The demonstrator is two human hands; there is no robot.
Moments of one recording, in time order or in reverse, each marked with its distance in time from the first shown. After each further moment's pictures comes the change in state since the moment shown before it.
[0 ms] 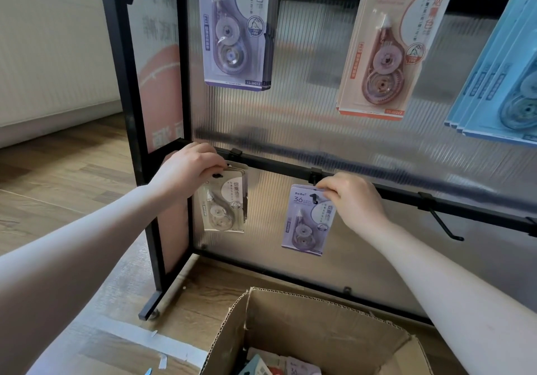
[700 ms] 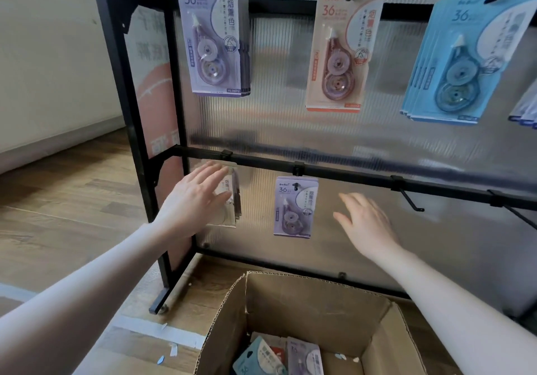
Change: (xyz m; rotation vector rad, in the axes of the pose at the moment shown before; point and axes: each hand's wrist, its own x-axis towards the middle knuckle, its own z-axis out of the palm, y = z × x) left_hand -0.049 0.066 -0.006 0.030 -0.073 -0.126; right_hand -0.080 0.028 -0.004 -0.064 -0.116 0.220
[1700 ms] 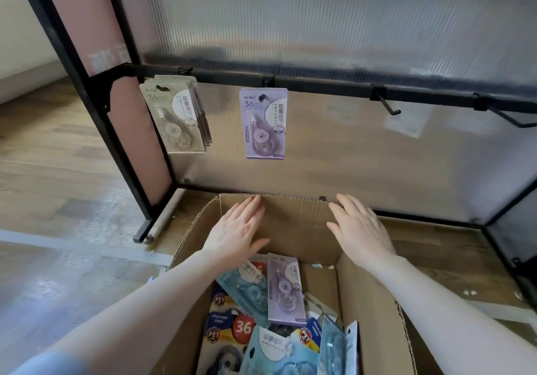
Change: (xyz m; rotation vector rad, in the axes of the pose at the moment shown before) left_hand -0.117 0.119 0.140 0.177 -0.500 0.159; right_hand -0.125 0.059 0.084 -0.142 -0.208 -0.042
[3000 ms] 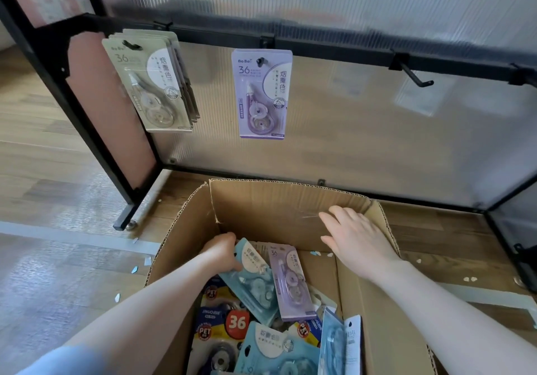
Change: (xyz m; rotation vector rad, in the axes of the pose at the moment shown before) left_hand 0.005 -0.005 0.077 -0.527 -0.604 -0.470; right_hand -0.003 -0.001 0.040 -0.093 -0.187 -0.135
